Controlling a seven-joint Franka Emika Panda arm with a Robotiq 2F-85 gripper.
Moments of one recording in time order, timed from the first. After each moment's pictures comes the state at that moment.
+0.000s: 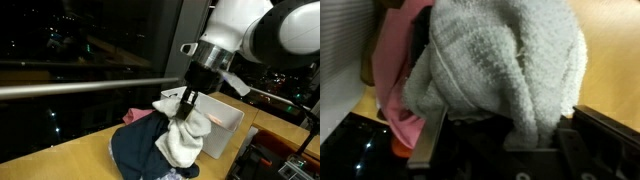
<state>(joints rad) 0.27 0.25 0.23 -2.14 -0.08 2.53 -0.06</state>
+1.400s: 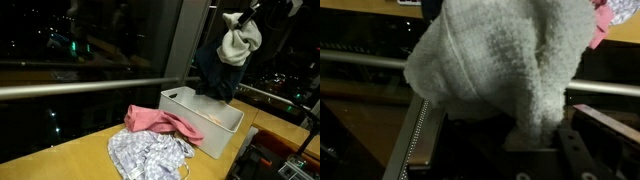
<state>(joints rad) 0.02 -0.23 -0.10 -2.02 0.04 2.32 -0.33</state>
